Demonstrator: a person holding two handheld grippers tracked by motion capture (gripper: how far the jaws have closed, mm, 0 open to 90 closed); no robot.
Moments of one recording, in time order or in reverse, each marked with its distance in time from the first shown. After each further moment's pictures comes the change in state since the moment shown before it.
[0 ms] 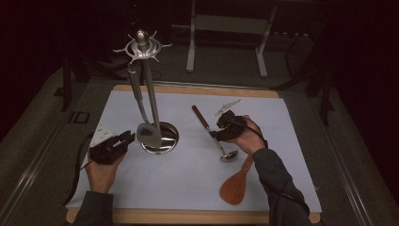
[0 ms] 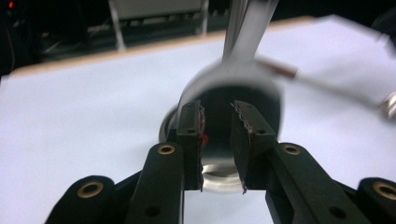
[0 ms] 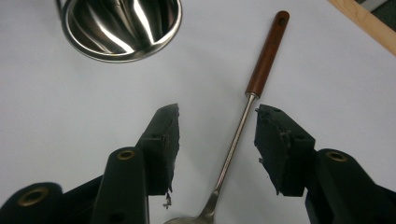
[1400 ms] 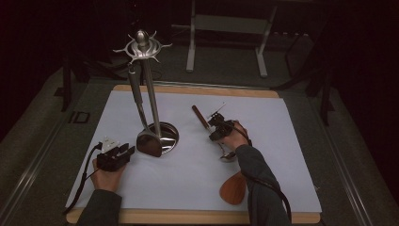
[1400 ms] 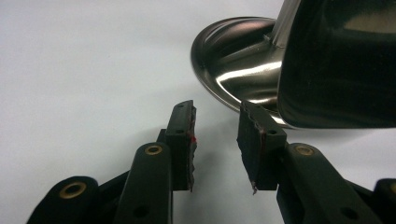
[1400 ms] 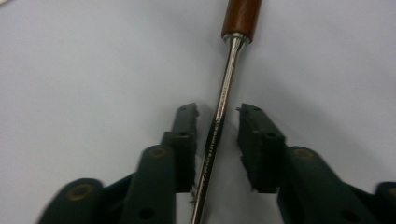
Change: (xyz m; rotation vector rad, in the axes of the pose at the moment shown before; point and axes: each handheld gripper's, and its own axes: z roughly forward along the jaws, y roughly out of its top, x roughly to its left) left arm 0.019 -0.057 0.037 0.123 0.073 -0.084; right arm -0.023 -0.009 0.093 0.277 -0.065 0.174
